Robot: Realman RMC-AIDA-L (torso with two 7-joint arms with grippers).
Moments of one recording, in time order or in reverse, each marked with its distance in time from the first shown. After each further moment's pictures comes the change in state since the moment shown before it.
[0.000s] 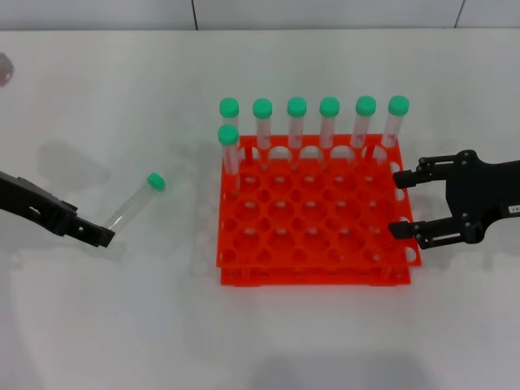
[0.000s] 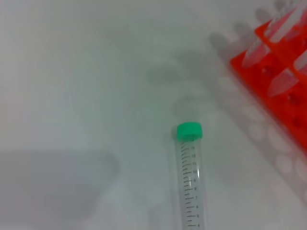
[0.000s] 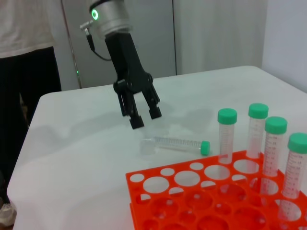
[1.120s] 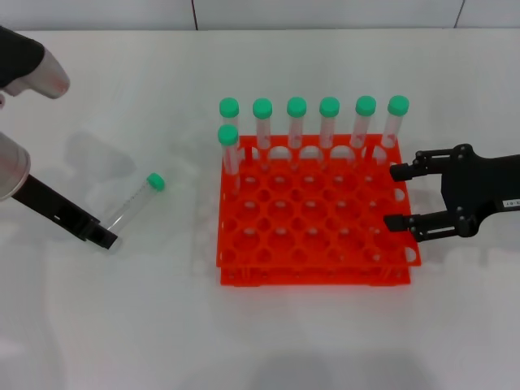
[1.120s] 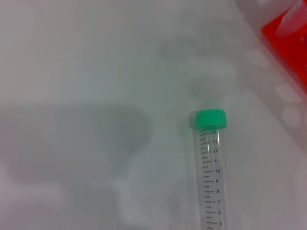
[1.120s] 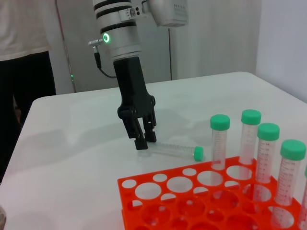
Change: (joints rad) left arm -0.111 -0.014 0.066 -0.177 0.136 -0.113 -0.064; right arm 0.006 0.002 -0.004 0.014 0.016 0.026 -0.012
